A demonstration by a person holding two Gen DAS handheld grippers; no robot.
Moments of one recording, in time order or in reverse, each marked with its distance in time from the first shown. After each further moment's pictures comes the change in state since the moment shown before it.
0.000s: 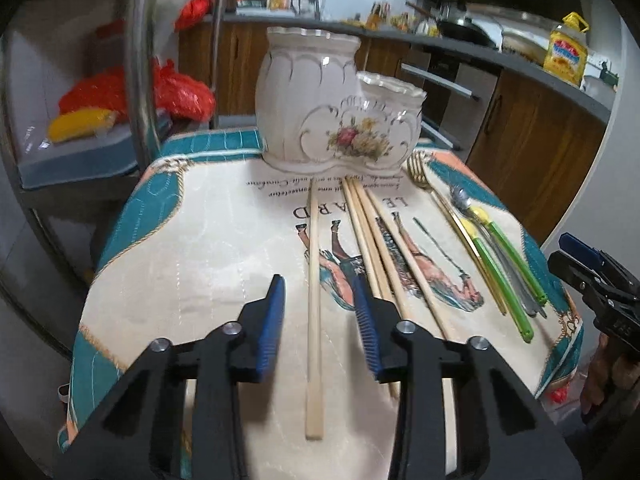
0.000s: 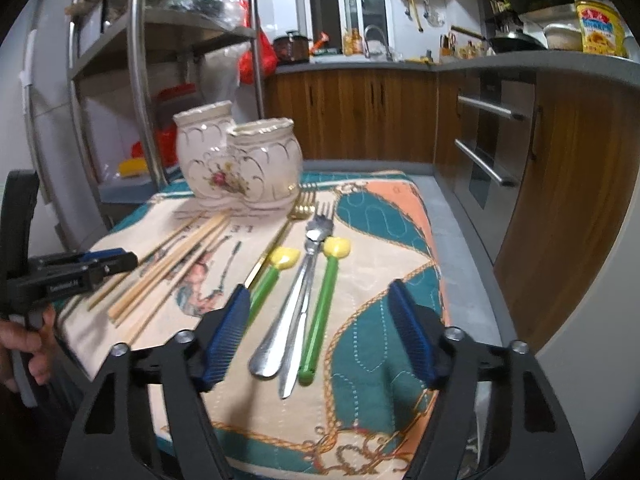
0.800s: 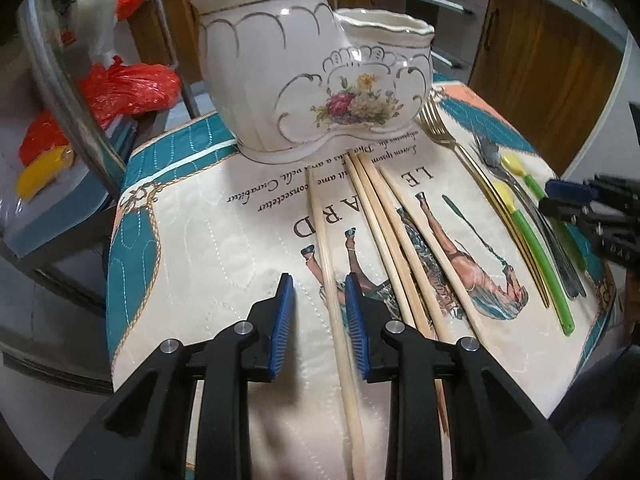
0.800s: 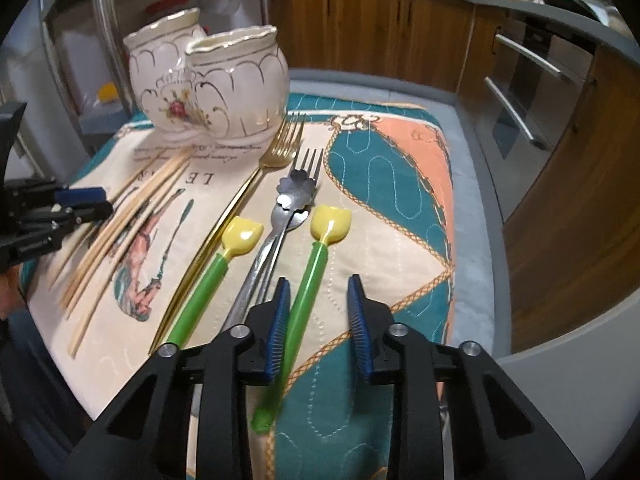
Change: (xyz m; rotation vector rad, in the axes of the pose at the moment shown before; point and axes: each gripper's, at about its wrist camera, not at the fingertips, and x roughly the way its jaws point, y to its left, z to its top) left arm 0.047 -0.007 0.048 0.222 0.285 0.048; right arm 0.077 -0.016 0.038 -0.103 0.388 0.032
